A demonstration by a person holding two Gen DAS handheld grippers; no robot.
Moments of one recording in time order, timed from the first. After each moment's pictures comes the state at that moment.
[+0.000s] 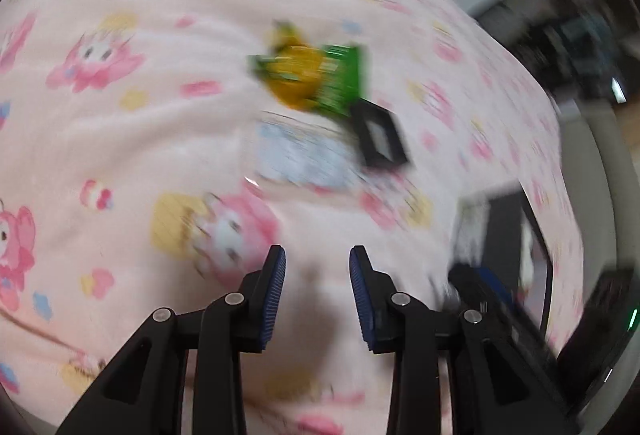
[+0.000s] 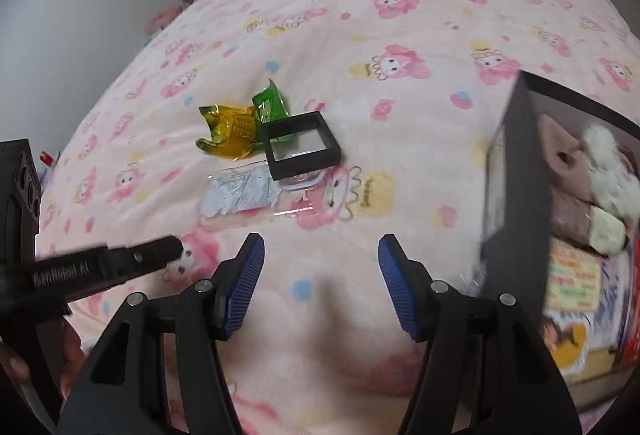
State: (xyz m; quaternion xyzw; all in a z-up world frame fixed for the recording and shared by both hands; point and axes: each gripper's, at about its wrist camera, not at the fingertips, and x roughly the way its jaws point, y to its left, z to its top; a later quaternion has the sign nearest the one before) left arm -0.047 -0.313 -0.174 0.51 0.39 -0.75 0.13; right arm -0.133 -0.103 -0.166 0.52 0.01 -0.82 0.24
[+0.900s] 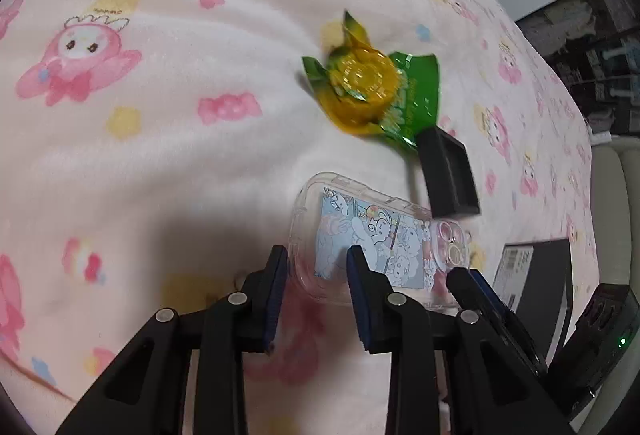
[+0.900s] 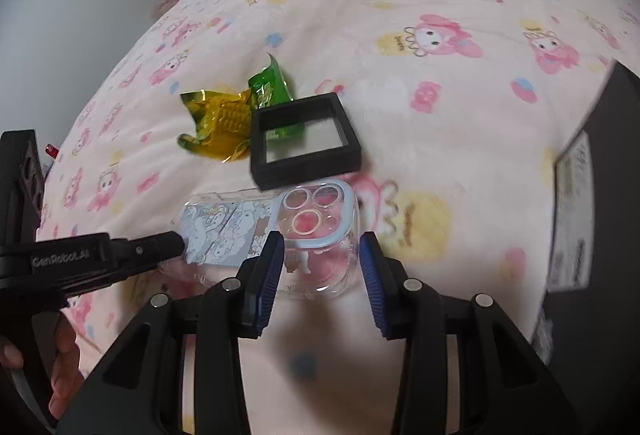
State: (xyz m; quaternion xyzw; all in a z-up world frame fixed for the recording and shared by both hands) left arm -0.068 -0.311 -0.201 0.55 0.36 -0.74 0.15; right arm -0.165 -0.126 -0.210 0.54 0.00 -0.80 0.27
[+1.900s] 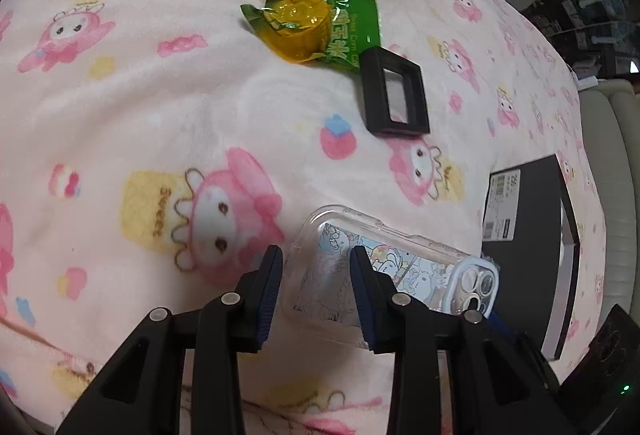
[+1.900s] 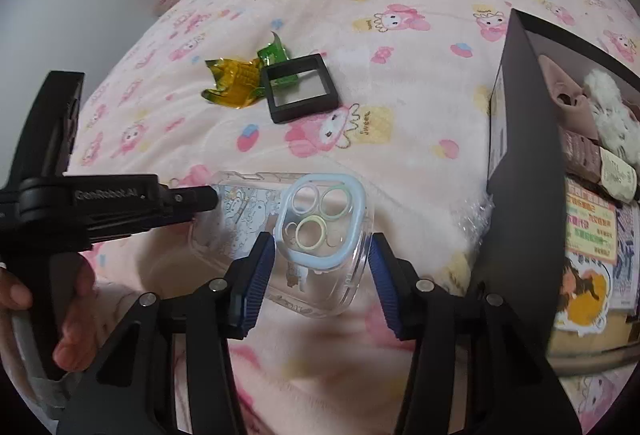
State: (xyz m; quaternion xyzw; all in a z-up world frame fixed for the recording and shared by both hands) left arm -0.047 -0.271 -0.190 0.58 0.33 -0.74 0.09; right arm -0.084 -0.066 -0.179 0.54 0.01 -0.80 0.26
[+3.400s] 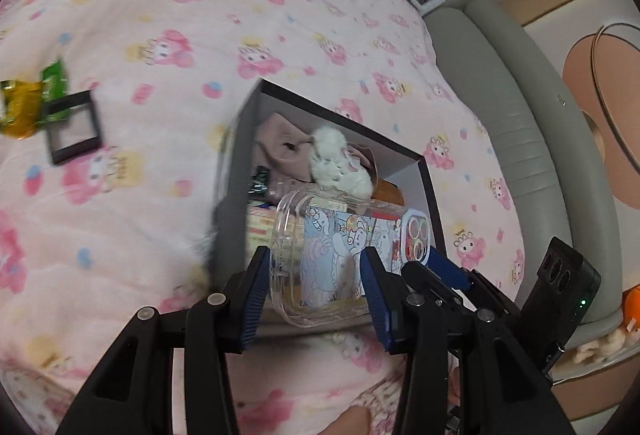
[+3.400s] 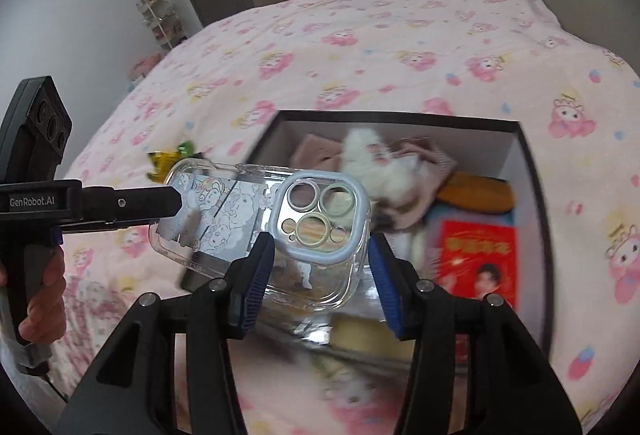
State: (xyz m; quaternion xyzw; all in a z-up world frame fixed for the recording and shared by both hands) left arm -0.125 -0.056 -0.092 0.53 0.27 -0.79 -0.14; right arm -0.111 0.161 -0.094 0.46 -0.02 -0.86 0.20
